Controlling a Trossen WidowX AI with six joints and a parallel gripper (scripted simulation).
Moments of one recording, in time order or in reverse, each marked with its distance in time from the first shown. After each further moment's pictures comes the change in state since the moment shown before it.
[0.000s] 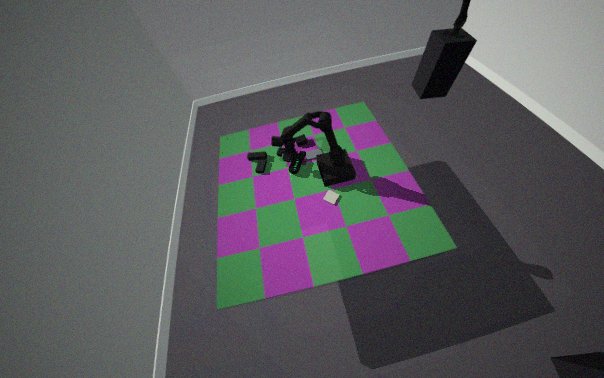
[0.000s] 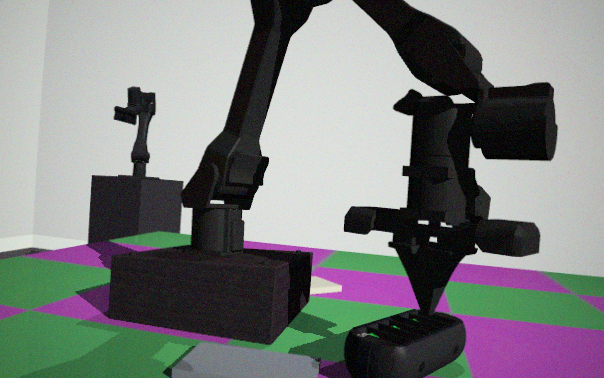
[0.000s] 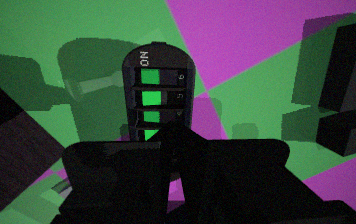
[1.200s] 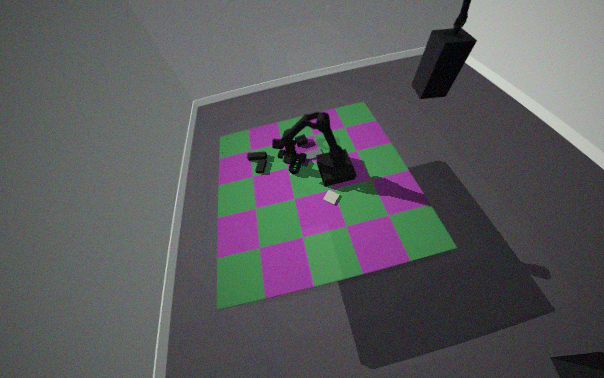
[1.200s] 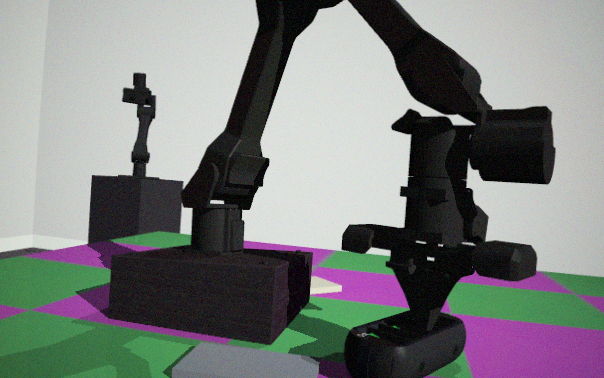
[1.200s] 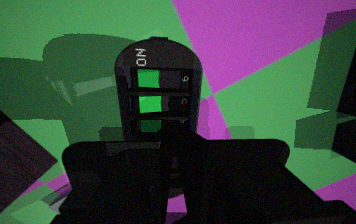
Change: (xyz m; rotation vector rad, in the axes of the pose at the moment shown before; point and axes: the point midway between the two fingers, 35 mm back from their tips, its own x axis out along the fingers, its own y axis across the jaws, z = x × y) arm 0.021 0.002 0.000 0.000 0.001 0.006
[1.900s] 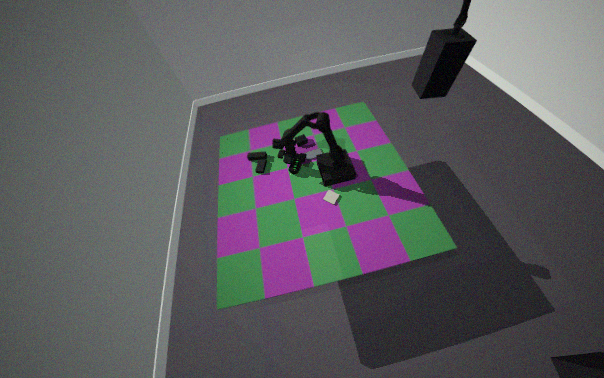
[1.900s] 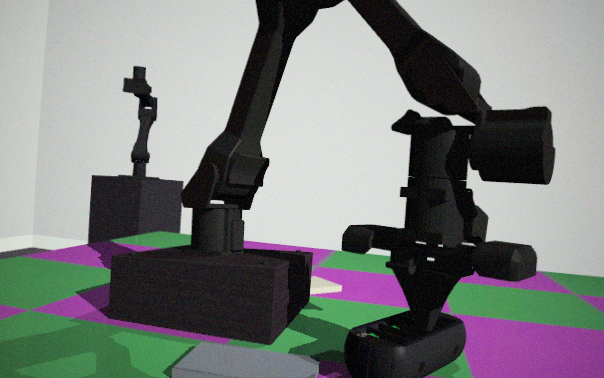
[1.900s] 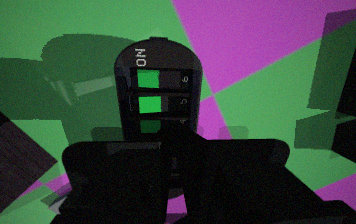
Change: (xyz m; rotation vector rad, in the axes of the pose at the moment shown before) arm 0.001 0.000 0.000 0.000 -0.001 0.000
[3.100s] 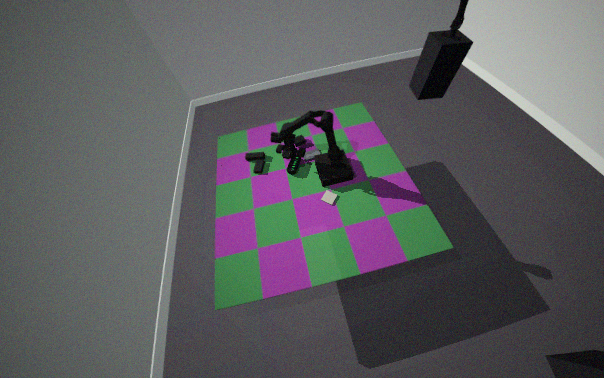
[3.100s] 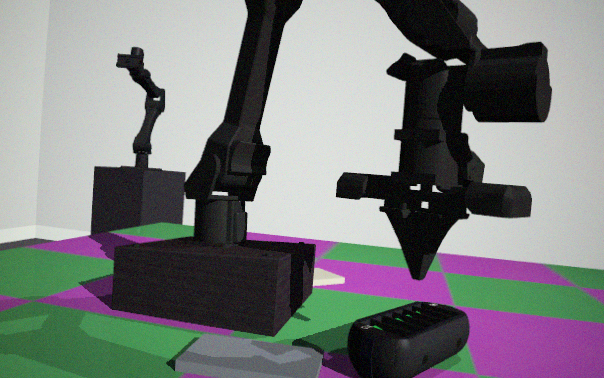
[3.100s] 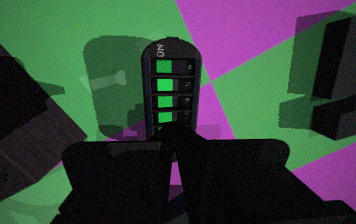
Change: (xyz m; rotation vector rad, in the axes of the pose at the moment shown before) arm -0.048 0.010 -0.010 0.009 -0.002 0.006
